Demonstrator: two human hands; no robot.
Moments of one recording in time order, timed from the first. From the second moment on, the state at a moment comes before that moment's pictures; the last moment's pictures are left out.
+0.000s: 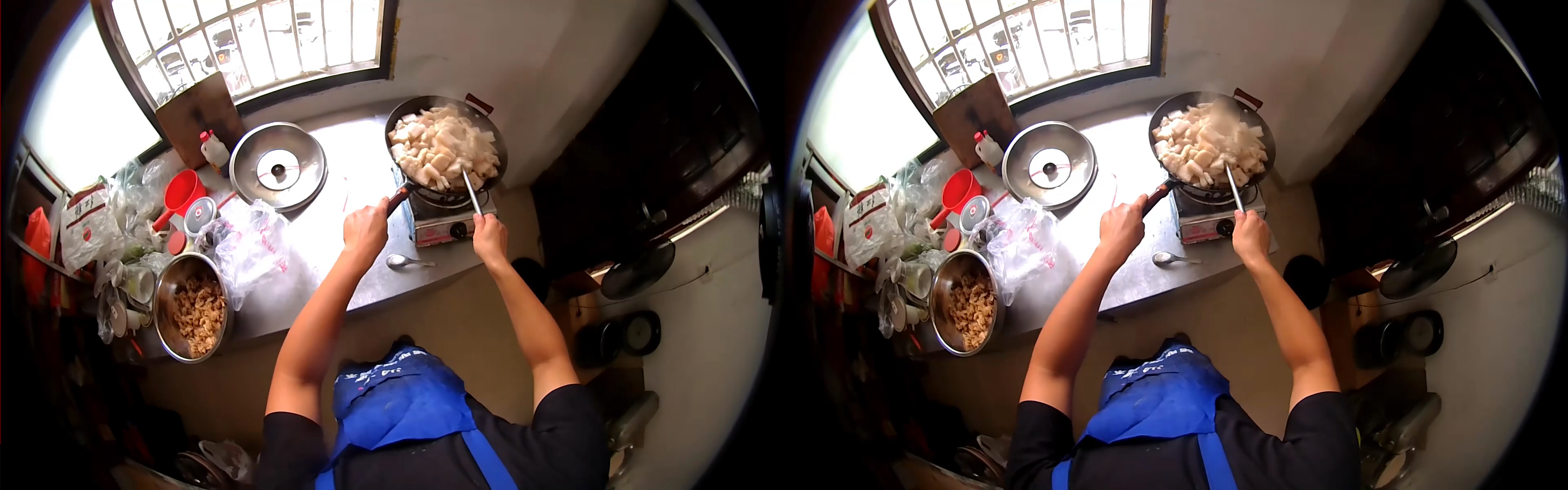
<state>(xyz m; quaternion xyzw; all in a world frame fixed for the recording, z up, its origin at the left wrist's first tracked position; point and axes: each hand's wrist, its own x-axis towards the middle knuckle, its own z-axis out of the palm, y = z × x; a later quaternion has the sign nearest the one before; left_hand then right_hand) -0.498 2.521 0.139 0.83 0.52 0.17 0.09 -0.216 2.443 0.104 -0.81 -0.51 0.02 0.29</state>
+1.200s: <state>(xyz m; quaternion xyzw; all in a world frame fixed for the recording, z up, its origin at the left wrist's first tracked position) -0.523 2.491 0.133 0.76 0.48 0.38 0.22 -0.218 2.501 0.408 -0.47 -0.79 -0.37 -0.13</state>
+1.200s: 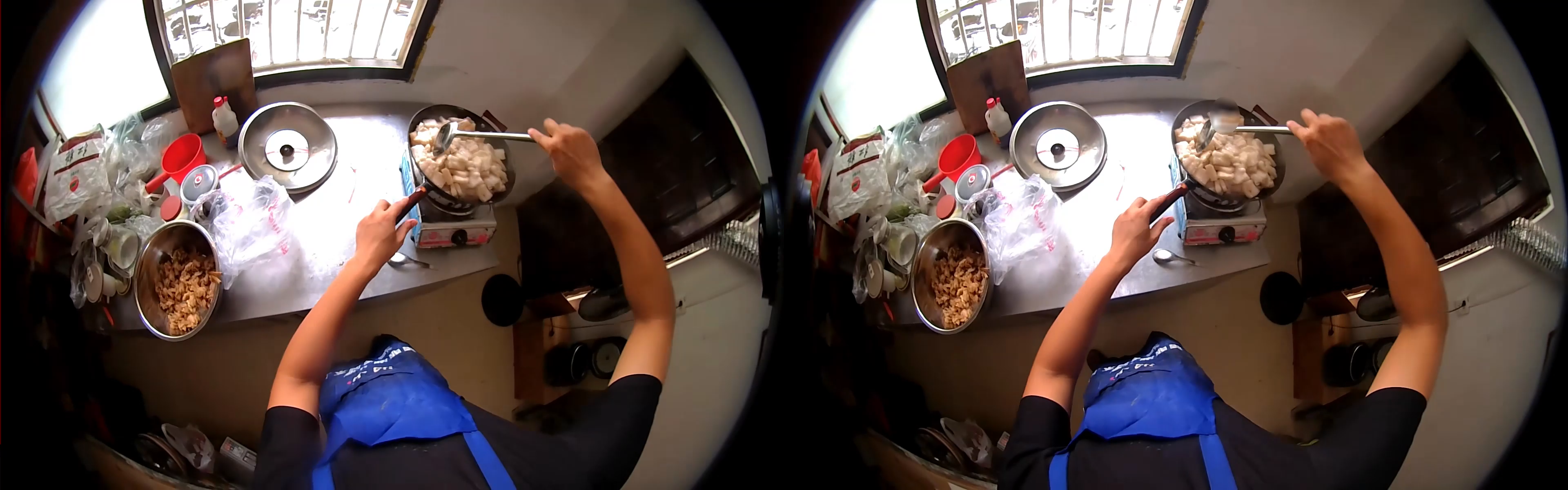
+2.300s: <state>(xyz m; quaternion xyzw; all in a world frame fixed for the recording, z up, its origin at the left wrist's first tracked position) -0.515 2.498 0.131 0.75 0.52 0.32 0.23 -0.196 2.571 0.292 -0.63 -0.75 -0.17 -0.14</state>
